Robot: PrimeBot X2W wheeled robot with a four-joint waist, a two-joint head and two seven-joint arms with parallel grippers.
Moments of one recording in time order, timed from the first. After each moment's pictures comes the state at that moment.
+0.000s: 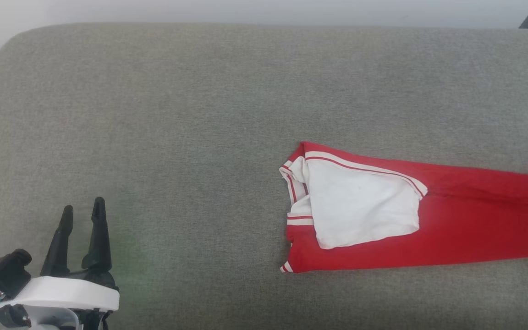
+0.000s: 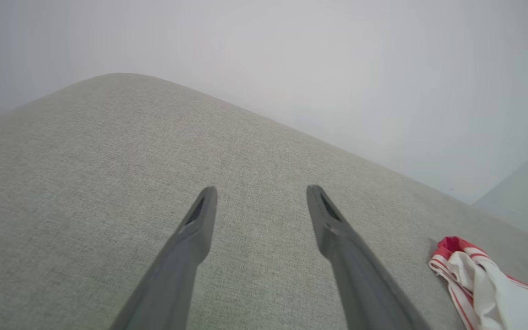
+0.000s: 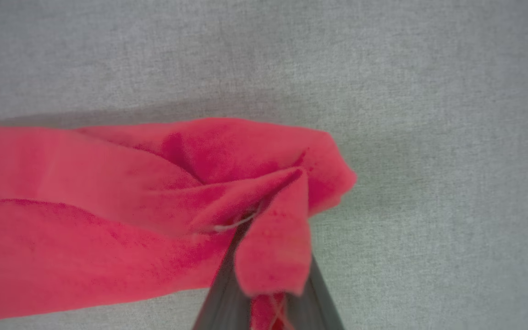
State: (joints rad) left arm -0.02 0.29 -0.02 0.08 -0.72 0.00 -0.26; right arm -0.42 -0.70 -0.13 0.49 0.70 0.13 0.90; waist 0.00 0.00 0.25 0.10
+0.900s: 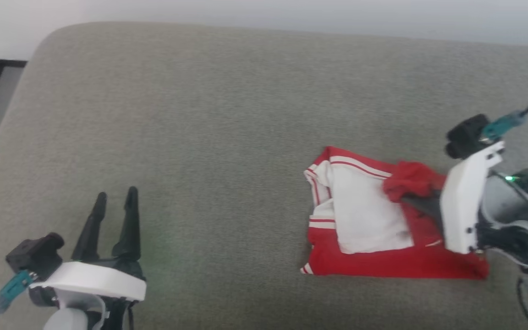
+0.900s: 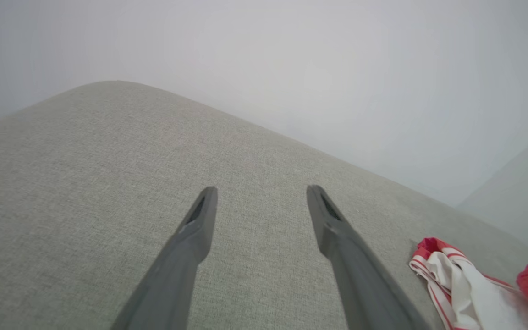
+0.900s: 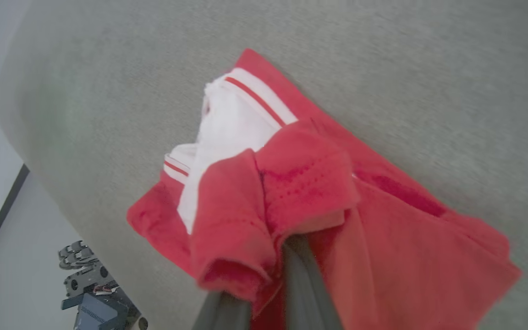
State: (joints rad) left arm -0.09 0.26 -0.07 0.13 -0.69 -0.05 -0.25; right arm -0.42 -0.49 0.26 -0.03 0.81 0.13 0.96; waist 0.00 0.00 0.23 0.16
